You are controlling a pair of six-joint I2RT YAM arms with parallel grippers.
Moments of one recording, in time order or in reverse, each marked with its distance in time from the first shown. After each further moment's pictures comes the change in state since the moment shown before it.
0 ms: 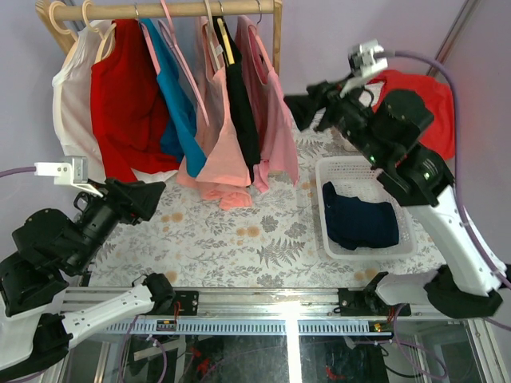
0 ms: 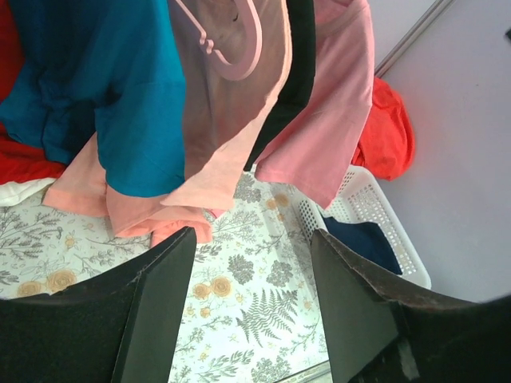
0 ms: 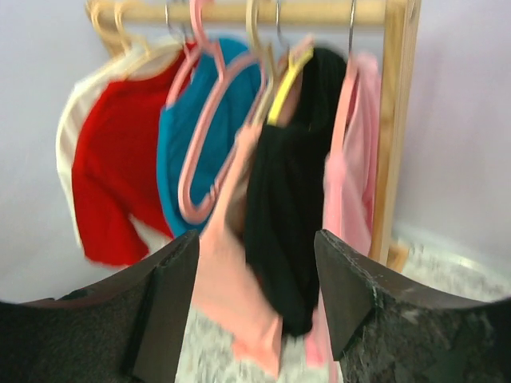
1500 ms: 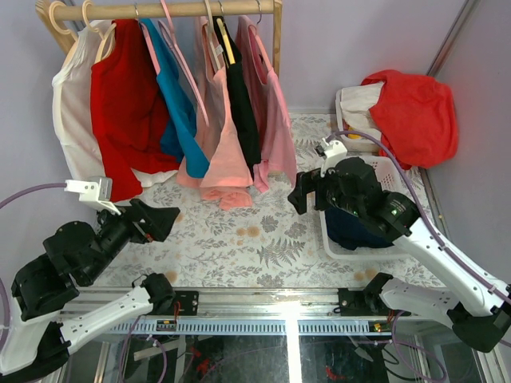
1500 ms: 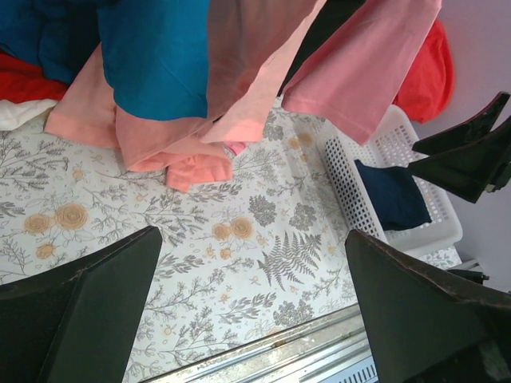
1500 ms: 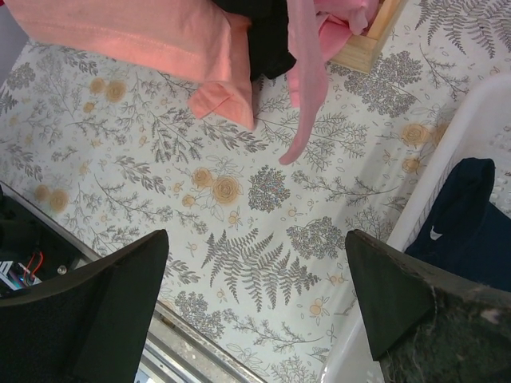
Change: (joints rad) left arm 0.000 -0.145 -0.210 -0.100 0.054 -0.074; right arm 0.002 -0.330 -0.799 -0.211 -0.045 0.191
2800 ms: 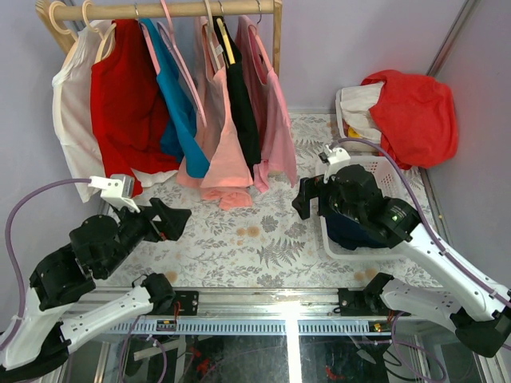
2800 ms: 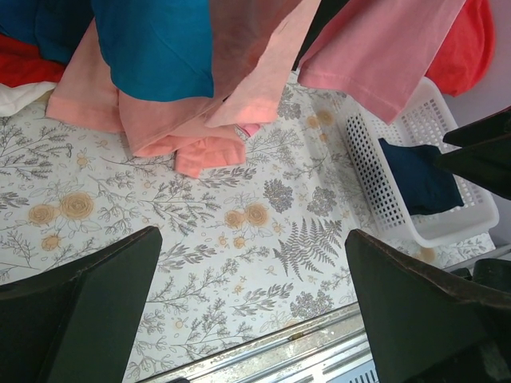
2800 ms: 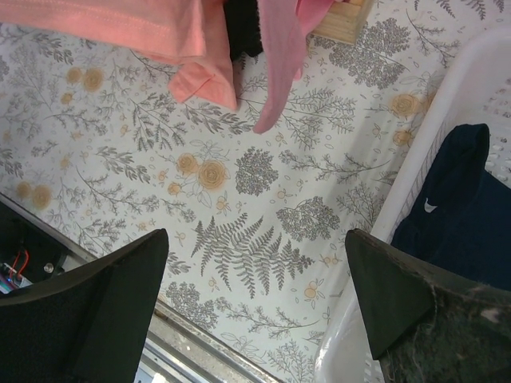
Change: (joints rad) left arm 0.000 0.021 -0.097 0.031 0.012 0.014; right arm 0.000 -0.053 -0.072 -0.014 0.036 0.034
